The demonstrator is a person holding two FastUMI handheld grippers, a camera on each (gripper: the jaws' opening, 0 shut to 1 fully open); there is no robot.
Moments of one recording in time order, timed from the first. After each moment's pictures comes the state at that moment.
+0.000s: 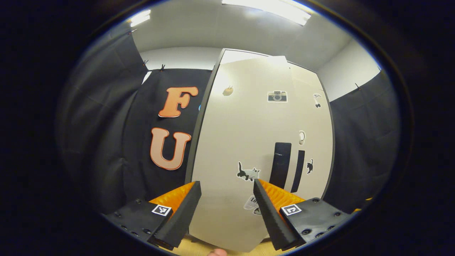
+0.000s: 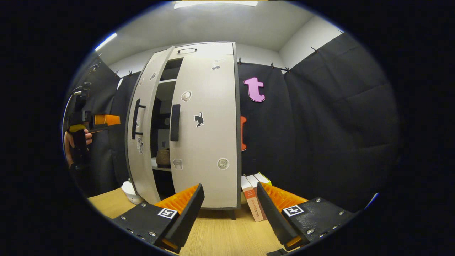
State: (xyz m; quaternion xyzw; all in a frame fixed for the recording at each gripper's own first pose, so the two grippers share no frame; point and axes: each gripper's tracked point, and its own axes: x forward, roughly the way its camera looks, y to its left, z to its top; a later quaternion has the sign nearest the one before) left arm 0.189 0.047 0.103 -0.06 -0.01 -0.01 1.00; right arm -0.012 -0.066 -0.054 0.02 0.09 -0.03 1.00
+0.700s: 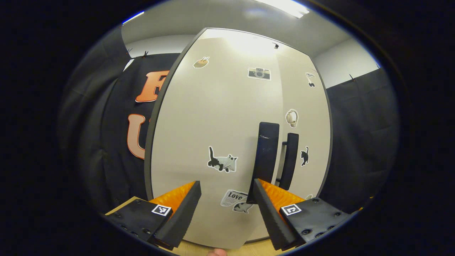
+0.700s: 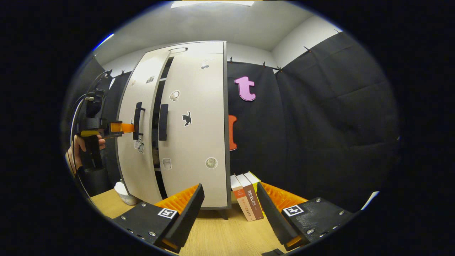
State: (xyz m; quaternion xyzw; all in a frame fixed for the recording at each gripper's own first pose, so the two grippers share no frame) left arm 0.270 -0.012 0.068 -0.06 0.03 -0.05 1.00; right arm -0.011 -0.092 -0.058 0.02 0.09 -0.06 0.99
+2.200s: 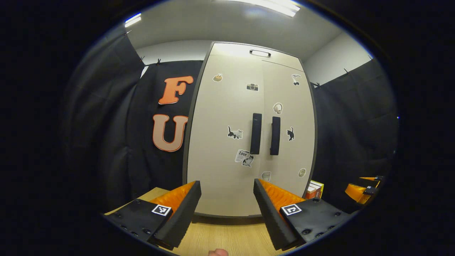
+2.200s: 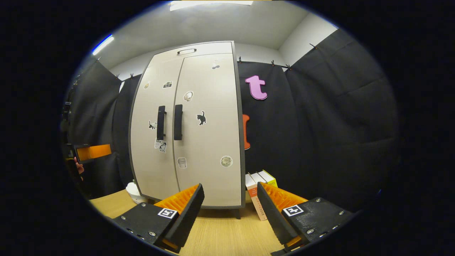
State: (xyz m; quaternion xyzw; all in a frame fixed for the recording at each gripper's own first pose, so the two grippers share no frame) left arm 0.074 0.012 0.032 -0.04 0.04 -0.01 1.00; right arm -0.016 -0.063 -0.063 0.03 0.09 -0.01 1.00
